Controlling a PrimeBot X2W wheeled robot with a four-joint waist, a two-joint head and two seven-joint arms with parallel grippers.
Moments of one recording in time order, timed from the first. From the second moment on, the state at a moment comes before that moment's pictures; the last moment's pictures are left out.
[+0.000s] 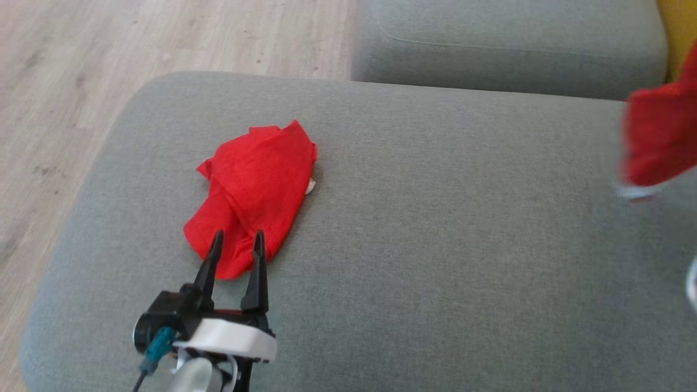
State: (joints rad) left arm -0.12 0.06 -0.29 0.33 -0.36 -0.04 -0.25; right arm -1.15 -0.22 -0.33 0.72 -0.36 0.12 -0.12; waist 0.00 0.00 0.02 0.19
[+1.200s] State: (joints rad) left arm -0.10 0.05 -0.25 0.33 -0.33 -0.05 -0.25; right arm -0.32 -0.34 0.45 0.75 0.27 0.12 0.23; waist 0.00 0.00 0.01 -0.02
